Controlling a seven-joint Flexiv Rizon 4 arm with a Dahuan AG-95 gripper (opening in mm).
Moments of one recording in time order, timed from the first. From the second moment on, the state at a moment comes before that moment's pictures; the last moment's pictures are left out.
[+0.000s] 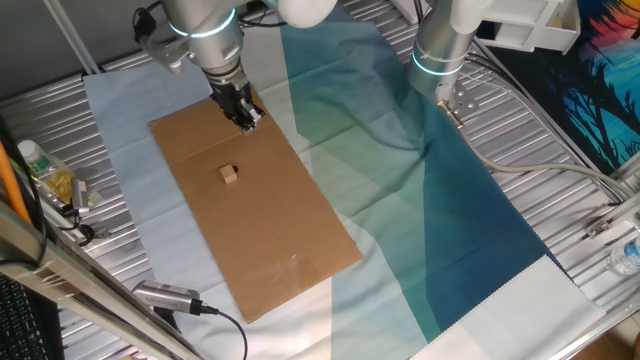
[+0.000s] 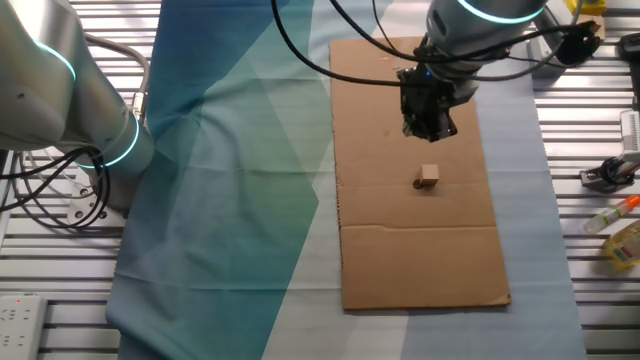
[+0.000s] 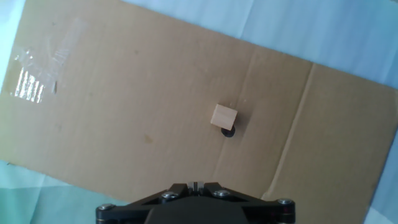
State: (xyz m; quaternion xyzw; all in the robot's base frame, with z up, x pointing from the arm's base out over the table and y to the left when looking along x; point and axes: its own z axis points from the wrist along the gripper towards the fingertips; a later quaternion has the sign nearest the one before) arm 0.501 -0.001 0.178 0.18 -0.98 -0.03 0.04
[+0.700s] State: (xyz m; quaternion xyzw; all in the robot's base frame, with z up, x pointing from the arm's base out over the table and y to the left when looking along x) arm 0.500 -0.001 0.178 0.20 -0.98 0.01 0.03
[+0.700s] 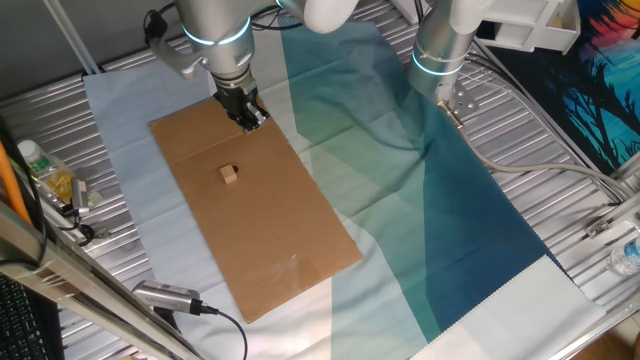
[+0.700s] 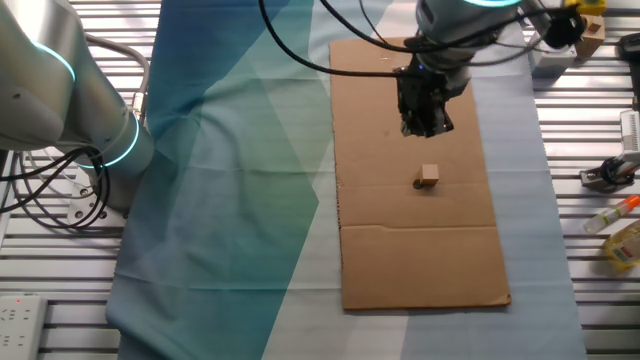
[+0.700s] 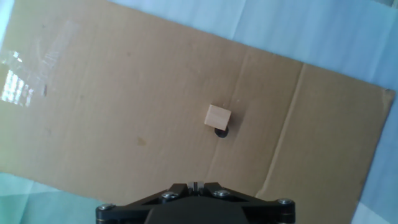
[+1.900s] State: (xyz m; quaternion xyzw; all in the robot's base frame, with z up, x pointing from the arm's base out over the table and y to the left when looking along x) arm 0.497 -0.006 0.183 0.20 -0.98 0.00 0.03
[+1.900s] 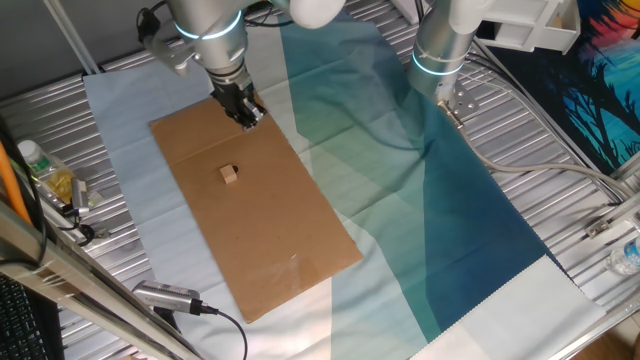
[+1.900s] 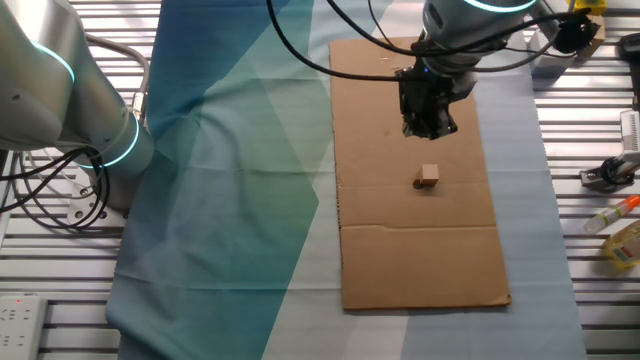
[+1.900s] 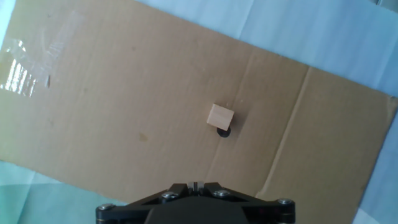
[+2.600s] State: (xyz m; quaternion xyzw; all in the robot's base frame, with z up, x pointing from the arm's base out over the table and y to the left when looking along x) arm 0.509 -0.011 0.184 0.20 -0.98 0.00 0.03
